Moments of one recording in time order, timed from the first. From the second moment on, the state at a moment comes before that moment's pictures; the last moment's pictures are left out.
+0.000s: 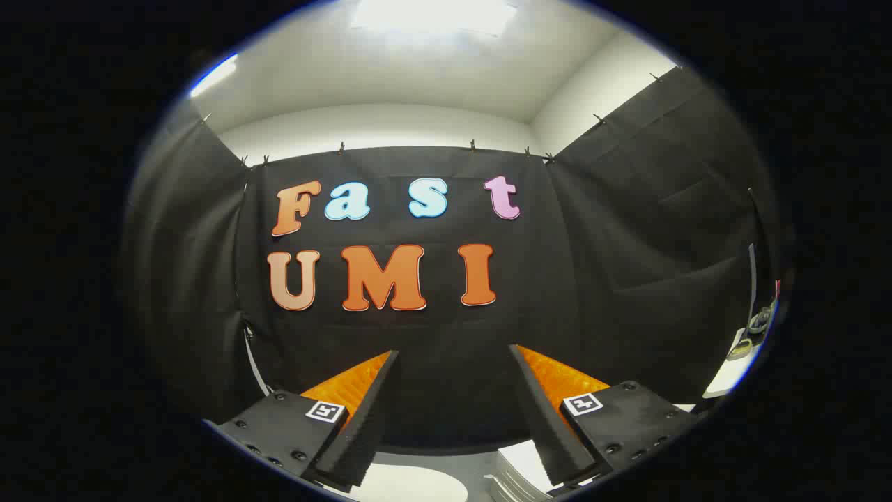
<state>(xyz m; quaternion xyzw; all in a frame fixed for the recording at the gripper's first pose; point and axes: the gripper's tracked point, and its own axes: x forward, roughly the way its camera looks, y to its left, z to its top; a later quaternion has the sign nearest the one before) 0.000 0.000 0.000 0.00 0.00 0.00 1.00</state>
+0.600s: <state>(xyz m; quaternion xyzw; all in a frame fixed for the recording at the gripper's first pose) 0.006 0.002 -0.005 0.00 0.00 0.00 1.00</state>
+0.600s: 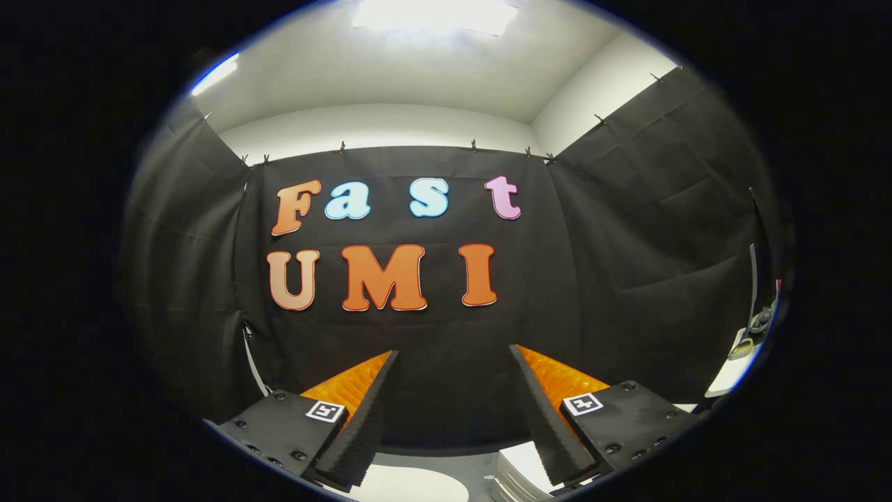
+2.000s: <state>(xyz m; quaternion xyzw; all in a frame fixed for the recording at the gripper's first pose) -0.048 -0.051 -0.282 0.04 0.05 -0.08 0.99</state>
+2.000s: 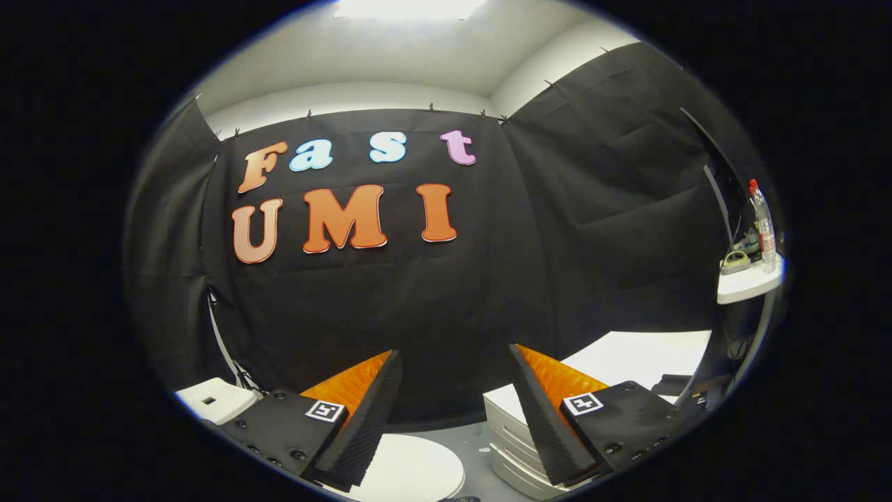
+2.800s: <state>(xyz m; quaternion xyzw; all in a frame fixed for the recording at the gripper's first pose) -0.096 -0.087 -0.530 0.16 0.19 -0.13 0.96</state>
